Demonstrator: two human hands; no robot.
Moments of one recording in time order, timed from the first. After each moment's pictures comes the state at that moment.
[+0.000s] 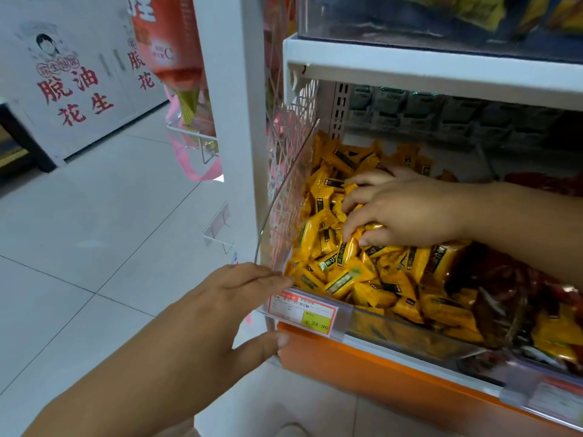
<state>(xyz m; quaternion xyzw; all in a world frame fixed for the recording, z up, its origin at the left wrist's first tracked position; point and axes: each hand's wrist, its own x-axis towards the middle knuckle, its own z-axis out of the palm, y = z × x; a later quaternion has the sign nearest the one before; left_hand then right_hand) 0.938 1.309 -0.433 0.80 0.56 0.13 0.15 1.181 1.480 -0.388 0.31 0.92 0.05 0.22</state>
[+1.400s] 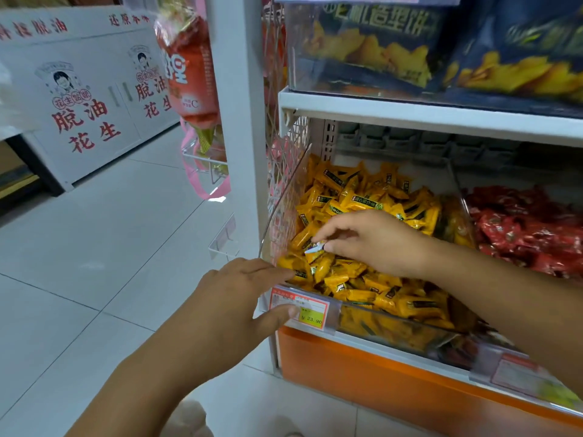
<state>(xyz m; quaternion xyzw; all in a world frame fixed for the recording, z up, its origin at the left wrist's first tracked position) 0.957 1.318 -0.415 0.77 0.61 0.09 0.15 1.171 1.433 -0.407 0.41 0.85 -0.30 -0.14</state>
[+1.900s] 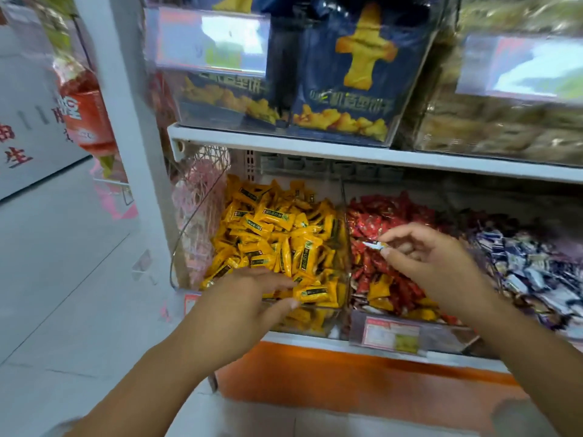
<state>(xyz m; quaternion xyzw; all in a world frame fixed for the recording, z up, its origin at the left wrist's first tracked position) 1.056 1.322 -0.415 0.81 0.51 0.20 0.20 1.334 1.335 -0.390 0.57 0.67 -0.25 -0.41</state>
